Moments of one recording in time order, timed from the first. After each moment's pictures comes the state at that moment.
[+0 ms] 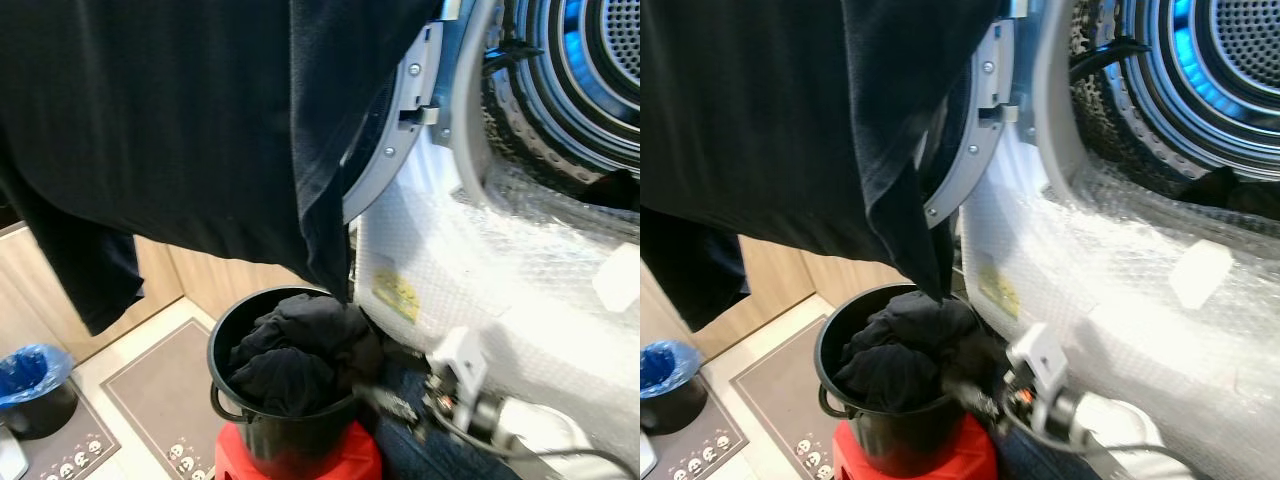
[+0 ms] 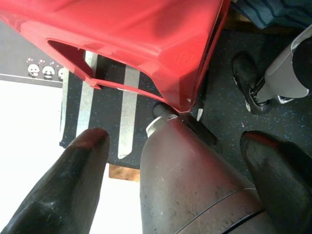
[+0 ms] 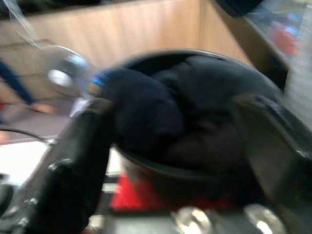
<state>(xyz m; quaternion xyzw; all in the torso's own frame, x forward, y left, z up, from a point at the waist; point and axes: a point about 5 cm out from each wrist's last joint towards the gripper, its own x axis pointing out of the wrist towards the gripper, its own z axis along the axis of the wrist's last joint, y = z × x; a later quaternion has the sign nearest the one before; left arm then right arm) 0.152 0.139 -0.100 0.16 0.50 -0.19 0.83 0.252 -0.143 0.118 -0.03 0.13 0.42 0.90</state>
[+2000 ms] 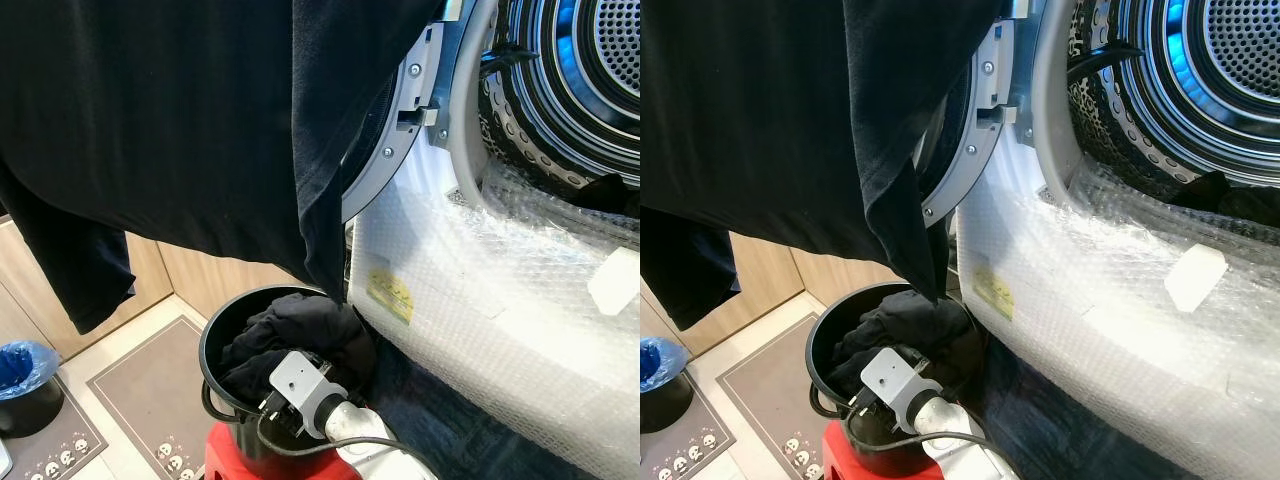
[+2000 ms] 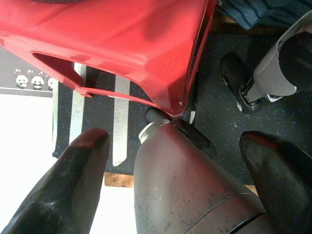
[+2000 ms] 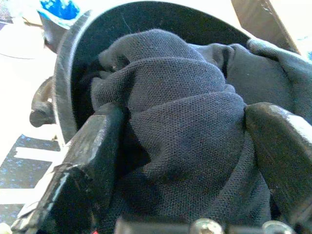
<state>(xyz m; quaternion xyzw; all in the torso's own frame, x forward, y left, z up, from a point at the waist) 0.158 0.138 -0.097 0.17 0.48 -0.22 0.83 0.276 -0.004 0.051 -0.24 0.15 0.35 0.89</state>
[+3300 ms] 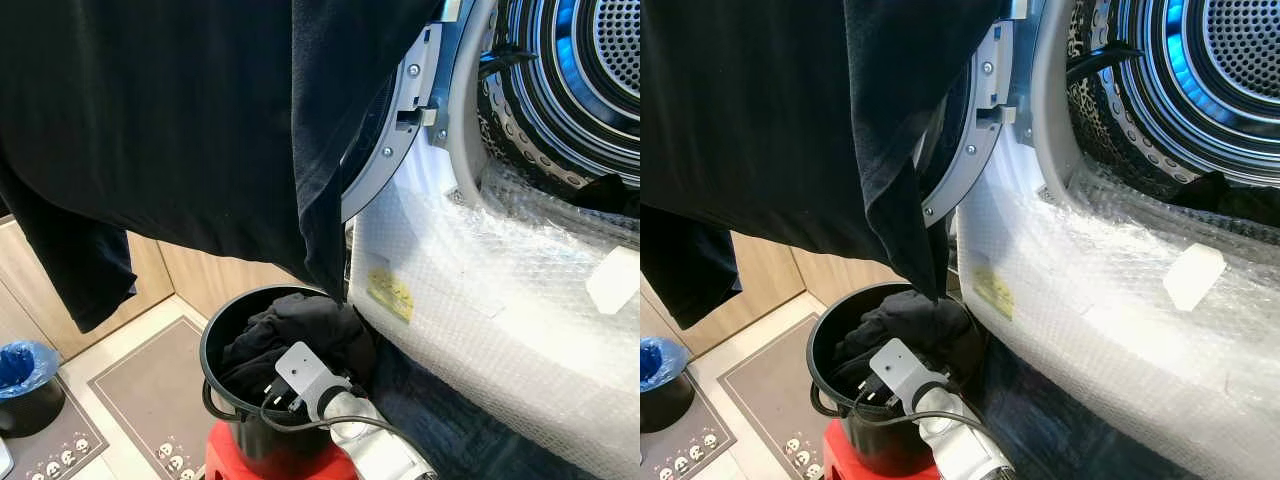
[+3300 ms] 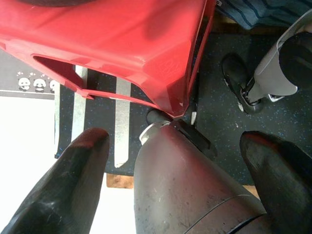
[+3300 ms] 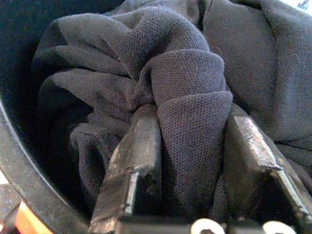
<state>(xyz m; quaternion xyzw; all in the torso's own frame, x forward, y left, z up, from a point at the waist) 0.156 0.136 -0.098 0.17 0.48 -0.22 0.83 0.289 -0.008 0.048 -0.27 0.20 0.29 0.90</state>
